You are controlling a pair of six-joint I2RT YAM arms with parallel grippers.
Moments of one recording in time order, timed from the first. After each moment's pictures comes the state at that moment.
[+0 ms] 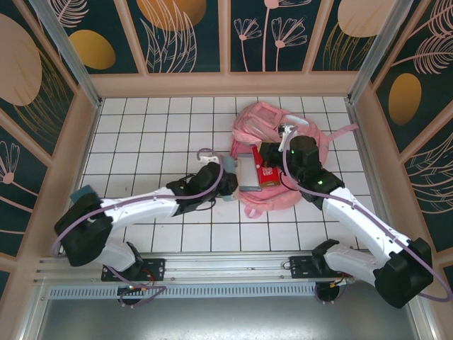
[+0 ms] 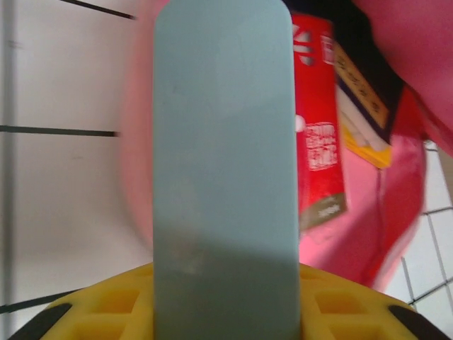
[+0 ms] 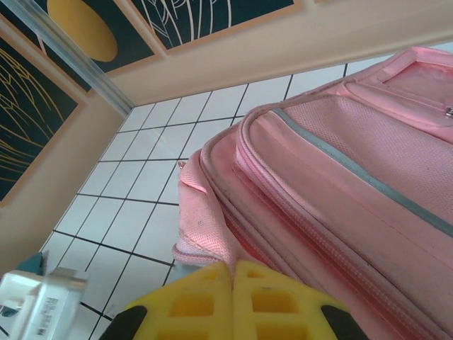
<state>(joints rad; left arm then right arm) -0.95 1.50 0.85 -0.02 -0.15 -0.94 0.56 1.05 0.80 -0.09 -0.07 0.49</state>
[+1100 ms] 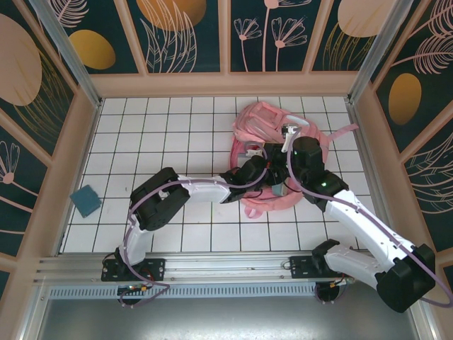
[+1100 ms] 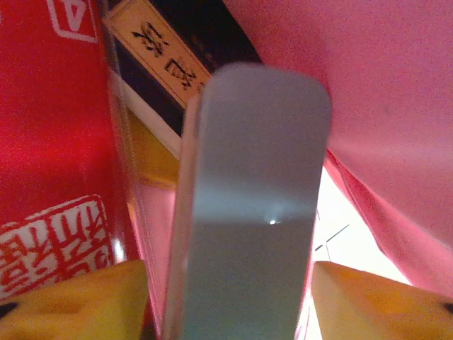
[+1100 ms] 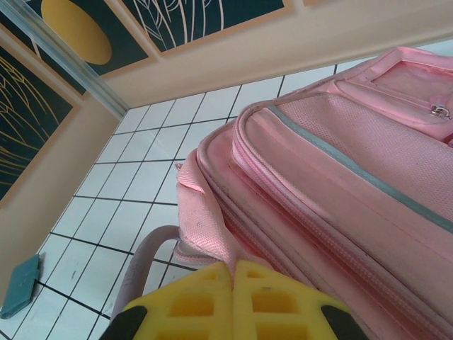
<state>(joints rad) -1.01 2.08 1.29 0.33 -0.03 -1.02 0.56 1.01 0.81 -0.13 -0.05 0.50</state>
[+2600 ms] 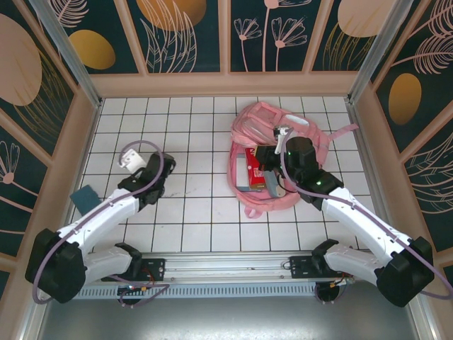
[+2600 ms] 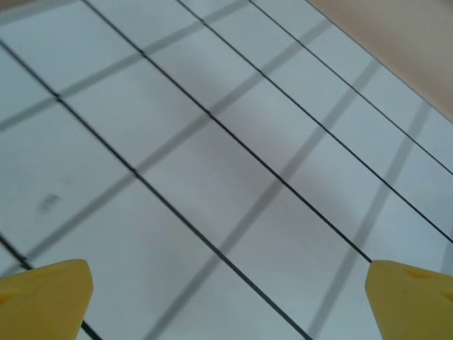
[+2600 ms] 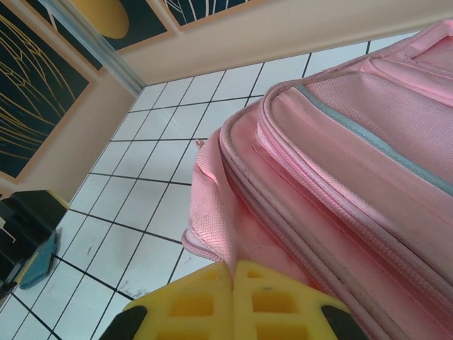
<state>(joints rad) -0.45 1.15 0.69 -0.44 -0.73 -1.12 0.60 1.05 0.81 -0.13 -0.09 0.50</state>
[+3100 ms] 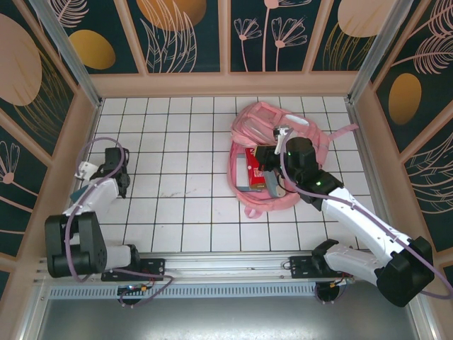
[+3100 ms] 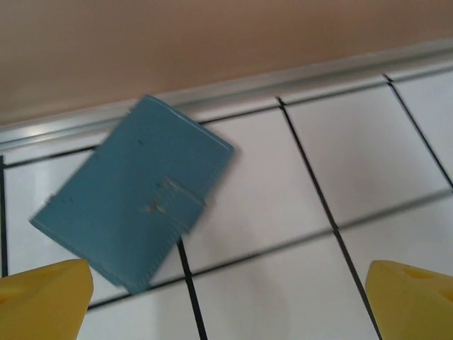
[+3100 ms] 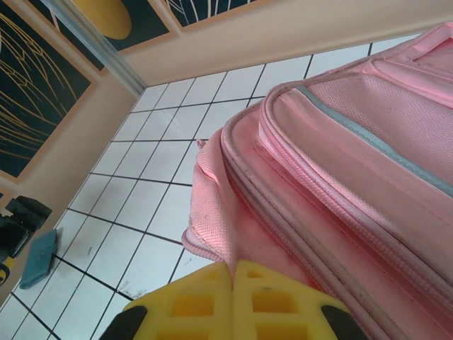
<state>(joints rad) 0.13 1.35 0.71 -0.43 -0.70 -1.05 0.60 1.05 0.81 -0.11 -0.09 0.50</state>
